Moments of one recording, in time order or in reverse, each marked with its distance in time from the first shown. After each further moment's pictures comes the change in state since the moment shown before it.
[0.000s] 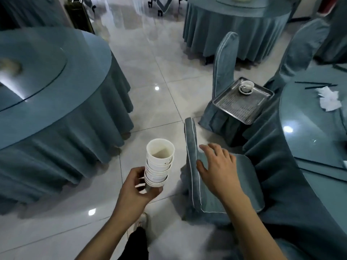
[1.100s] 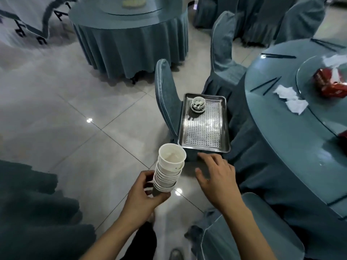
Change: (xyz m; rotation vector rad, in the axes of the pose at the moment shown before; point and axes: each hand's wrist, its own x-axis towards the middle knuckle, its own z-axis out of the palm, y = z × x) left_hand 0.597 0.198 0.132 0.206 -0.639 0.184; right_hand 0.474 0.073 0.021 0.132 0.205 0.586
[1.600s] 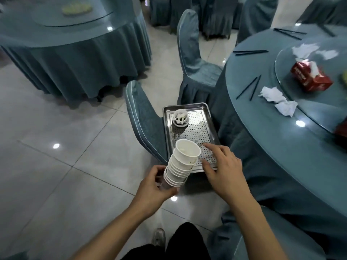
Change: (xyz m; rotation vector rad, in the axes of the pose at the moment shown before) left_hand 0.274 0.070 -0.001 0.152 -0.376 0.104; right_hand 0.212 0.000 0.005 0.102 0.126 0.238
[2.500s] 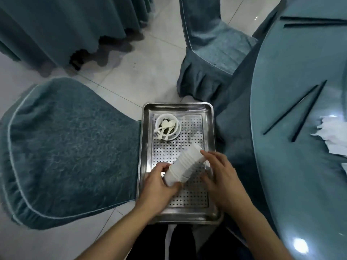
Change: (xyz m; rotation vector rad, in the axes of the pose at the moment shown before) left_hand 0.414 -0.022 0.144 0.107 0.125 -0.272; right_hand 0.368 0.203 0.096 0.091 -0.460 0.047
